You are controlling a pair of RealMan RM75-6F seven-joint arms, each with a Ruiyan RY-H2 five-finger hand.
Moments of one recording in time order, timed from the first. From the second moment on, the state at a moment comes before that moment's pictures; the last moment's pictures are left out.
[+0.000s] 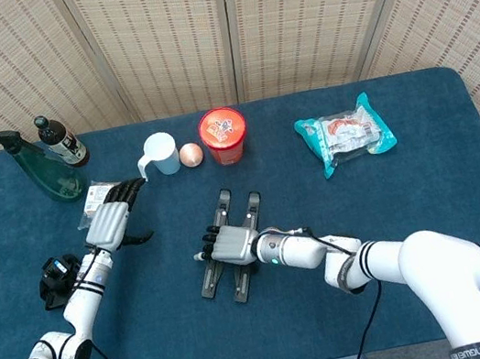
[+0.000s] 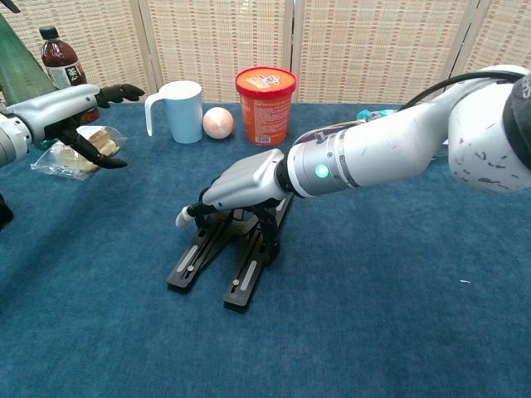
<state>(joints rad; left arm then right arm) -0.72 -1.61 -0.19 -1.02 1.33 0.98 -0.23 1.33 -1.69 -0.02 -1.08 -1.62 0.46 0.22</state>
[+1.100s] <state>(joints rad) -0.72 -1.59 -0.19 -1.05 1.33 0.98 -0.21 1.28 -1.63 -0.03 -1.14 -1.64 0.65 0.27</state>
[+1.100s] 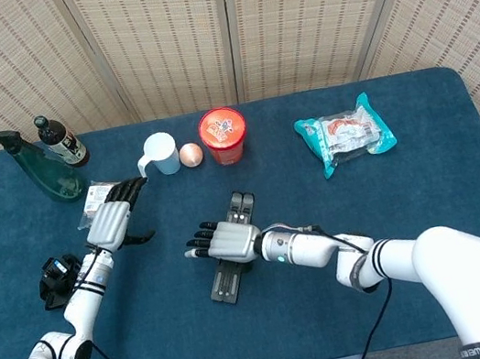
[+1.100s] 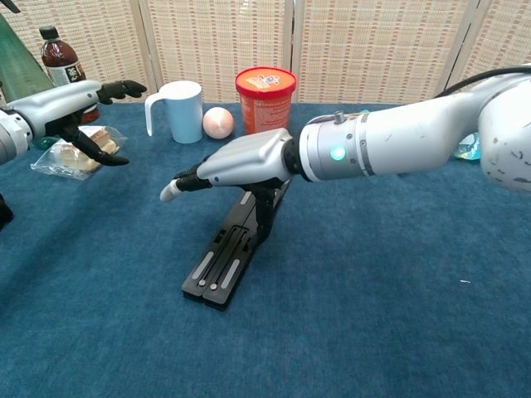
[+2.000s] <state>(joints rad) -0.48 -1.33 -0.18 -1.43 1.19 1.25 0.14 0.64 -1.11 -0.02 -1.76 -1.22 1.27 -0.30</state>
